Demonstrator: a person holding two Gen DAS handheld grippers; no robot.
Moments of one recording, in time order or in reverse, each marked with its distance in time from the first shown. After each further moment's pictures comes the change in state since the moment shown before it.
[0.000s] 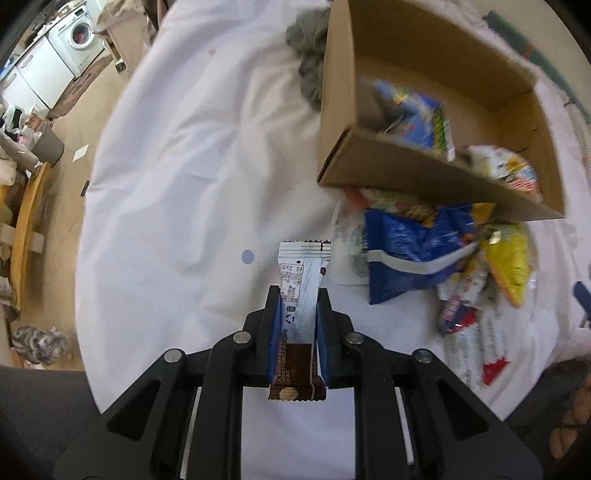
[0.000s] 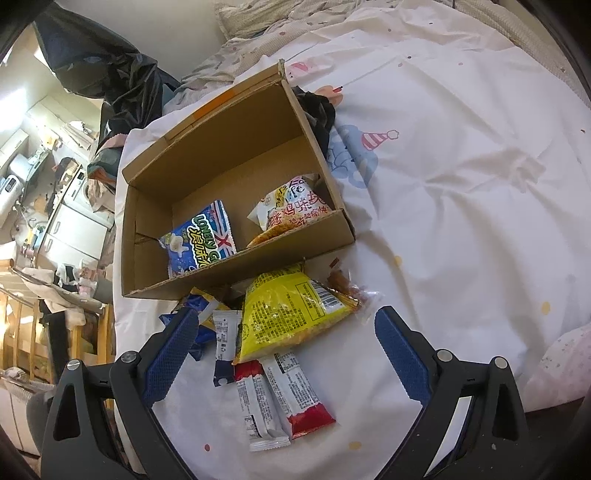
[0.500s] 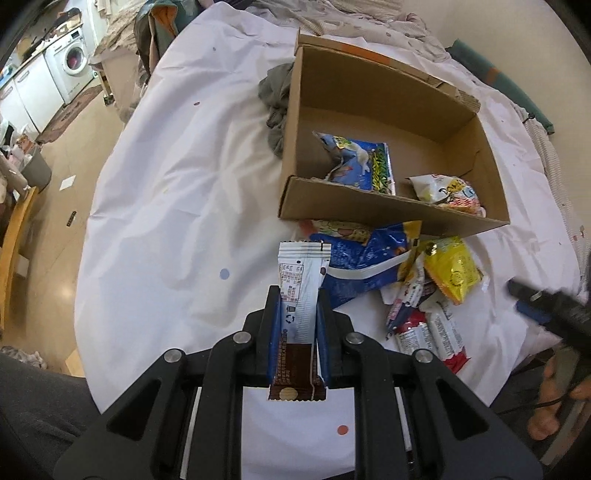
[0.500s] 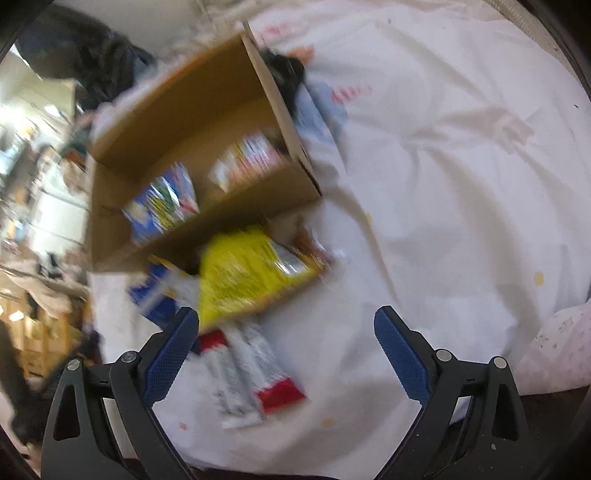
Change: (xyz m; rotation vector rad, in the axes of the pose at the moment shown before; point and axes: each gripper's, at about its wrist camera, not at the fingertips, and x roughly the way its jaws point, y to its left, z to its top) left arm -0.043 -0.013 -0.012 0.029 -0.154 -0.097; right arm 0.025 -0.018 -0.012 0.027 0.169 -0.098
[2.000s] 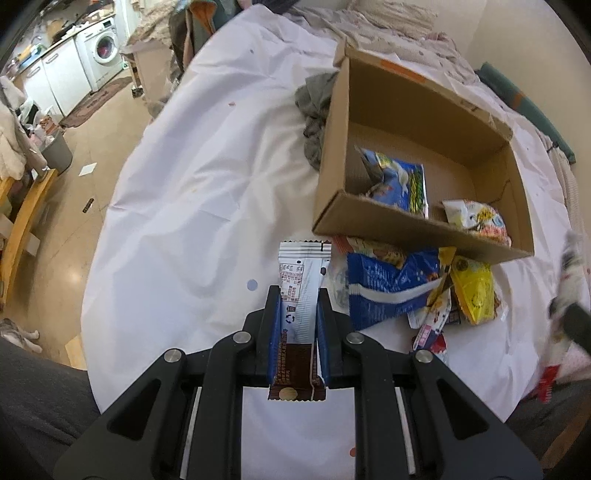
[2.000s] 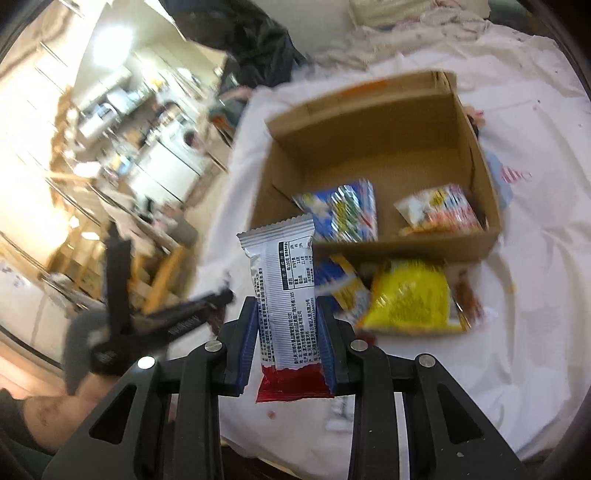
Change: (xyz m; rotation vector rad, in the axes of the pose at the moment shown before) left arm 0.006 0.020 0.004 -0.099 -0.073 0.074; right arm -0.058 0.089 -0.020 -0.364 -0.127 0.431
